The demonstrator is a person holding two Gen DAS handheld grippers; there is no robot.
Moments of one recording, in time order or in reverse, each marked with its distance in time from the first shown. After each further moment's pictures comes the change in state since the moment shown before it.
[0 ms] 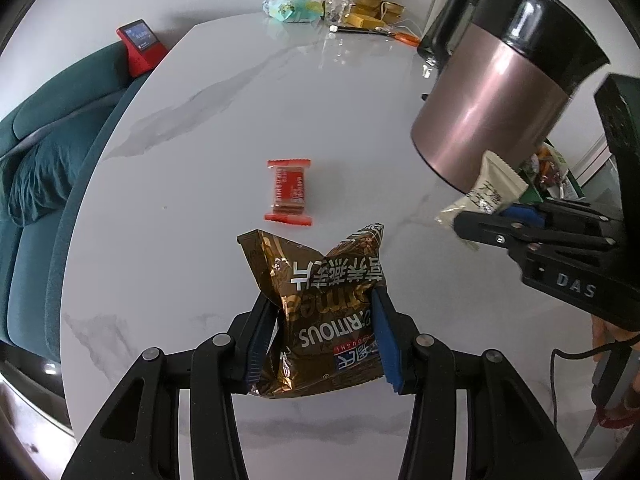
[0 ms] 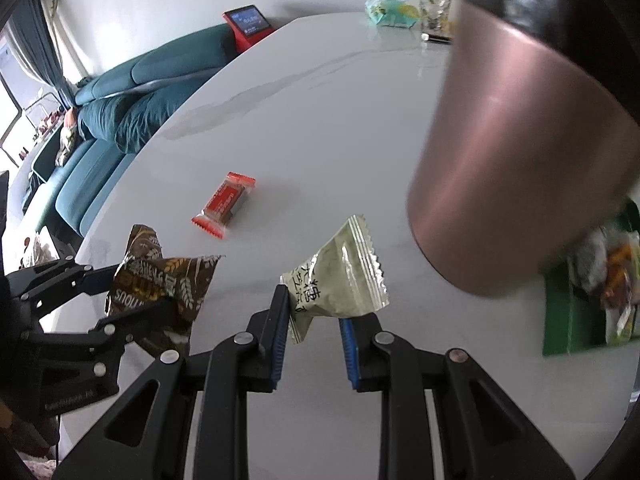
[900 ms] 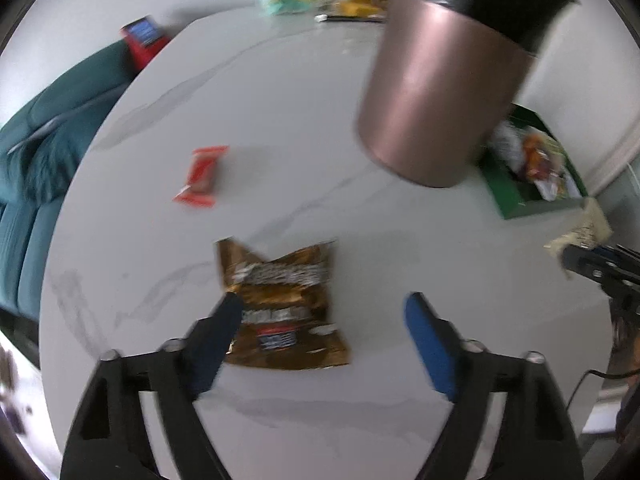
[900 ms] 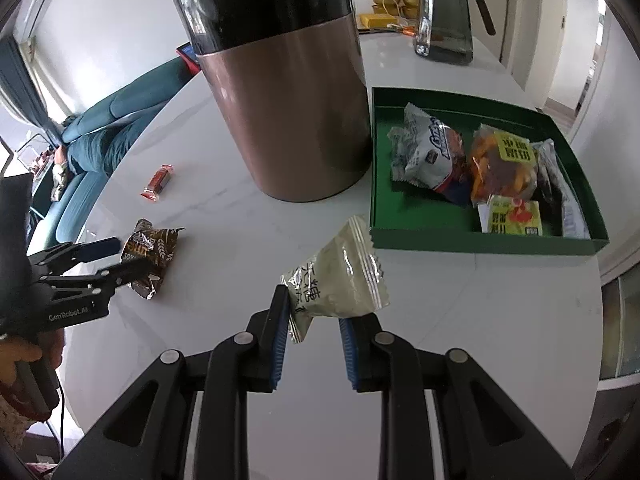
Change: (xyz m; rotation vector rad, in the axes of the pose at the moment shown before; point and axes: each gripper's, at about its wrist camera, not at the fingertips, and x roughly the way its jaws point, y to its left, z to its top) left arm 0.008 -0.081 -0.005 -0.076 0.044 0.102; right arm -0.087 -0.138 -0.082 0.108 -0.034 0.007
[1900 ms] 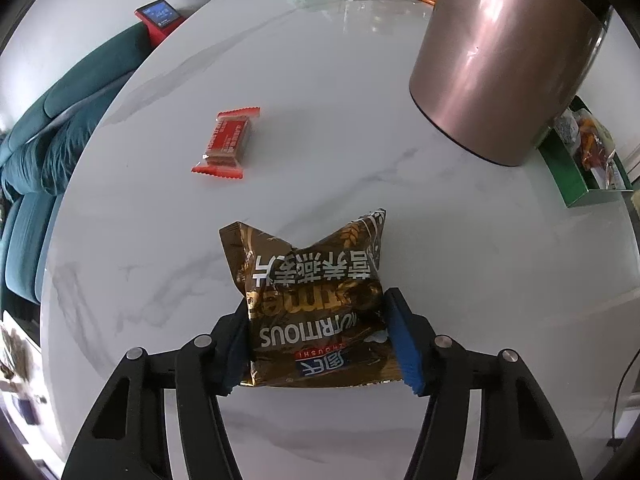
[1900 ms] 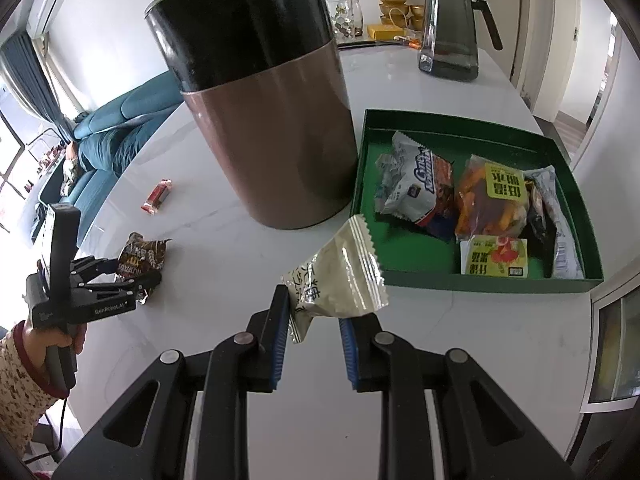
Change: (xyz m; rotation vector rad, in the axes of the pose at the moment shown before) left arm 0.046 0.009 -0.006 0.007 0.054 0.092; right arm -0.008 -0.027 0.024 -0.030 -0.021 0.028
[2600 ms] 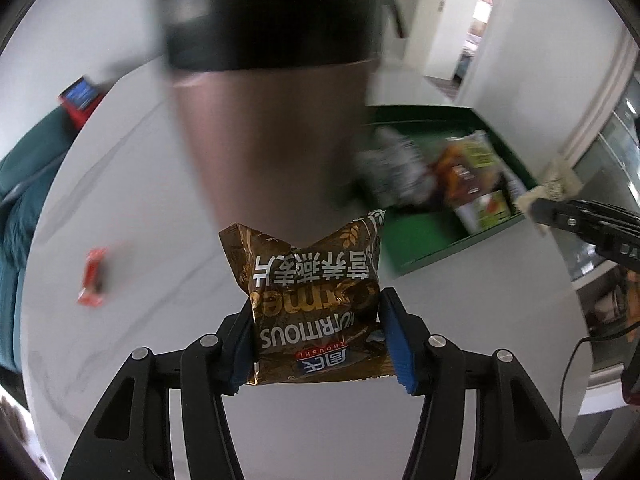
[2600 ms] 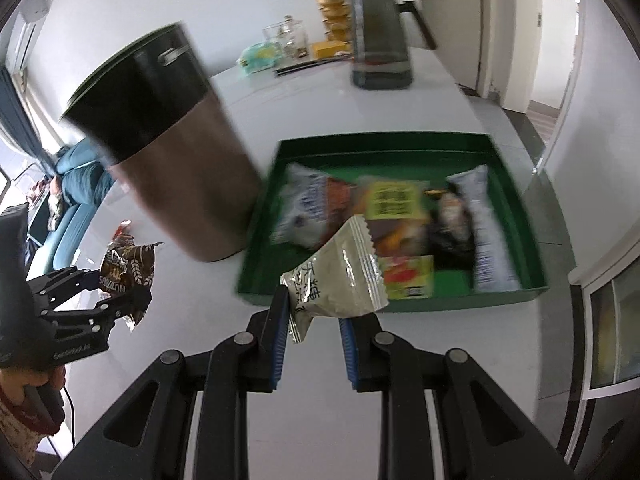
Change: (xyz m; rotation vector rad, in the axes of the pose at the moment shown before) left arm -0.058 -0.162 0.058 0.176 -0.135 -0.170; right arm -0.033 -0.108 0.008 0.101 -0.062 -0.060
